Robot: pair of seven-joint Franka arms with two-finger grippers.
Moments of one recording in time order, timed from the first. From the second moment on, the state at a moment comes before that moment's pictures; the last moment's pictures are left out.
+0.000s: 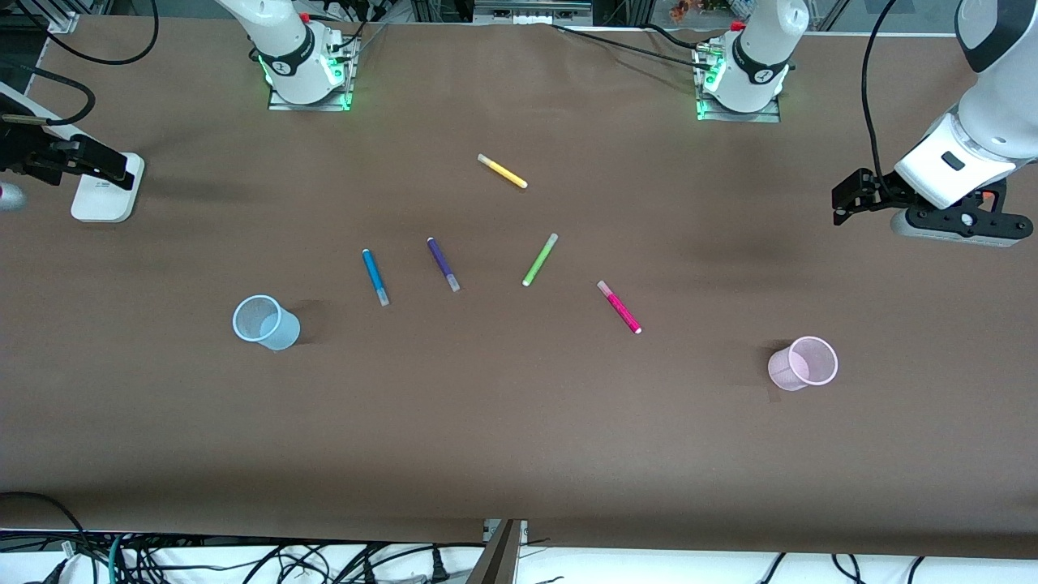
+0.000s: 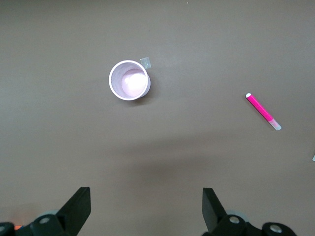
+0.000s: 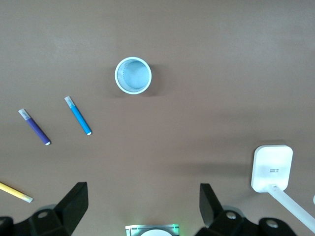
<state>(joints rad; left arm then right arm) -0.09 -0.03 0.02 -1.78 0.04 1.74 0.05 0.04 0.03 -0.05 -1.53 -0.02 1.46 0.03</state>
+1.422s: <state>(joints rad) -0.10 0.11 0.01 -1.78 0.03 1.70 0.04 0.27 0.24 -0.03 -1.53 0.01 1.55 0.04</state>
